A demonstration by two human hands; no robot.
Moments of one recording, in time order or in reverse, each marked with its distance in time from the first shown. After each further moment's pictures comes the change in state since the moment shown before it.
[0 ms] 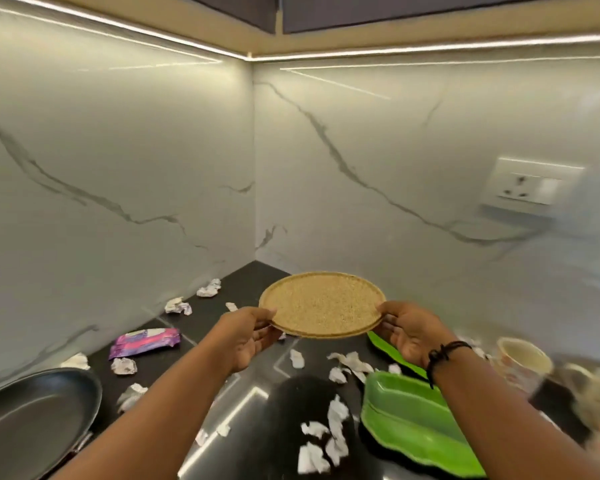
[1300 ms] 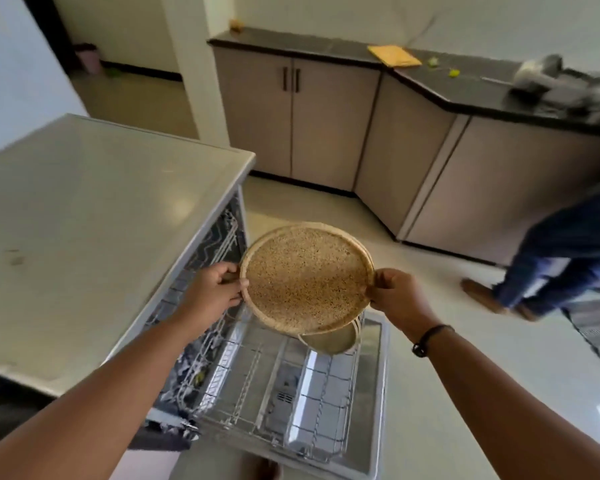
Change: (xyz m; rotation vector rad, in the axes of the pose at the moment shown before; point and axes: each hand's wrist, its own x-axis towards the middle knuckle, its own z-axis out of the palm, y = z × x) left_hand -0.635 -0.656 0.439 1.110 -1.777 0.020; right_hand -0.840 0.357 -0.639 -0.055 1.684 0.122
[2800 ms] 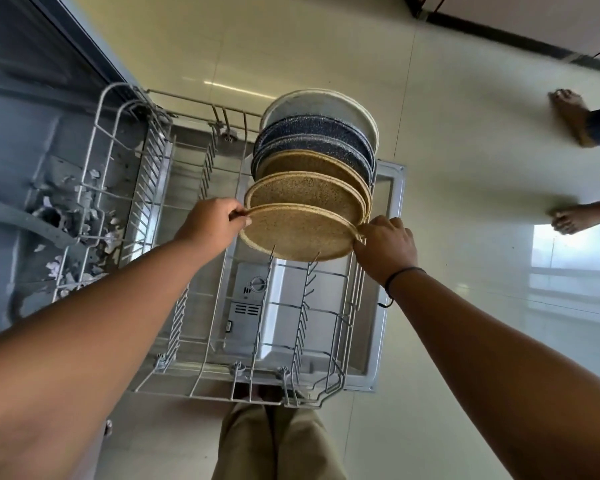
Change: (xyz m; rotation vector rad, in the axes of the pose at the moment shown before) left_hand 0.281 -0.345 0.192 0.757 -0.324 0.039; right_hand 0.204 0.369 0.177 -0.906 -0.195 0.150
